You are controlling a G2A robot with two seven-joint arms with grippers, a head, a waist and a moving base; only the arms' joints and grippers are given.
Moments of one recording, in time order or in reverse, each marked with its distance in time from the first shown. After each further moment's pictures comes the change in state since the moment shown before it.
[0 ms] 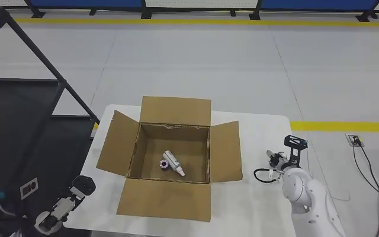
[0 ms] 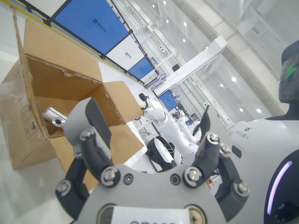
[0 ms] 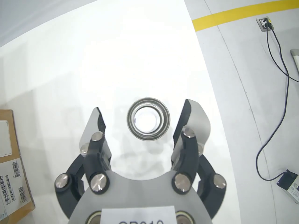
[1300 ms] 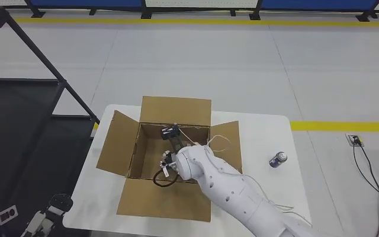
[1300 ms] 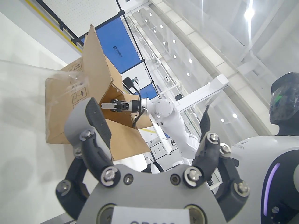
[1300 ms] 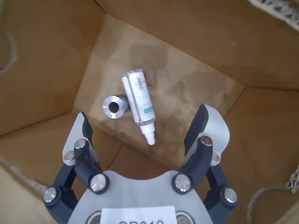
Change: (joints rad) left arm 0.097 -0.003 -0.036 0.240 -0.192 -0.126 -0.003; right arm 0.699 -0.308 -0.966 0.578 0.340 0.096 0.254
